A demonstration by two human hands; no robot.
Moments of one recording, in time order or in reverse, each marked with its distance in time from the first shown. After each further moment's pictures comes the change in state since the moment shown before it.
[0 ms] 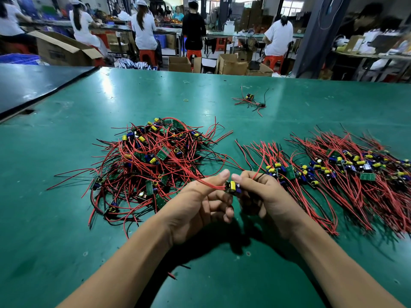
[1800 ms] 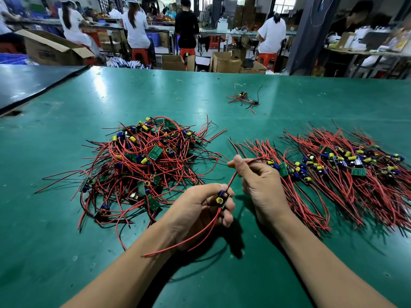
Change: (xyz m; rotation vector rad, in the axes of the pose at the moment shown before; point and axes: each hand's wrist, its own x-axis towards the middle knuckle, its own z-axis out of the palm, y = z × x) left_hand 0.006 -0.014 0.007 -0.034 -0.001 -0.044; right_hand 0.027 0.021 -0.009 -0.089 0.364 -0.289
